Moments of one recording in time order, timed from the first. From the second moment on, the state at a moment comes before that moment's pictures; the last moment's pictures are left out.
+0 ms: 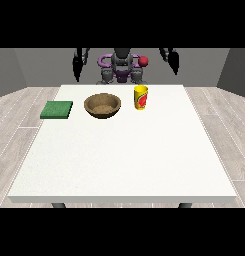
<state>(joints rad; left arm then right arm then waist) 0.00 0.15 0.03 -1.61 0.02 0.03 -0.01 0.05 -0.06 -0.01 -1.58 -0.02 -0.03 0.01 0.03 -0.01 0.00</state>
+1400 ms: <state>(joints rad) -0.13 0.08 0.11 -1.55 0.09 0.01 -0.20 -0.04 -0.20 -0.21 -1.63 -0.21 0.22 -0.08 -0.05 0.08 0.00</state>
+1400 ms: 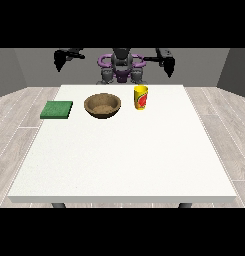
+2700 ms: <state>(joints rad) -0.46 0.03 0.18 -0.69 0.06 0.15 -0.85 -0.16 -0.24 -0.24 -1.40 -0.18 0.31 -0.30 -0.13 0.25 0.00</state>
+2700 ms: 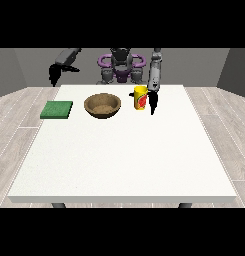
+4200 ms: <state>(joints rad) -0.70 0.30 -0.14 -0.63 -0.47 0.50 -0.25 -0.17 -0.33 -0.33 -1.15 -0.21 0.37 -0.25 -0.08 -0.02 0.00</state>
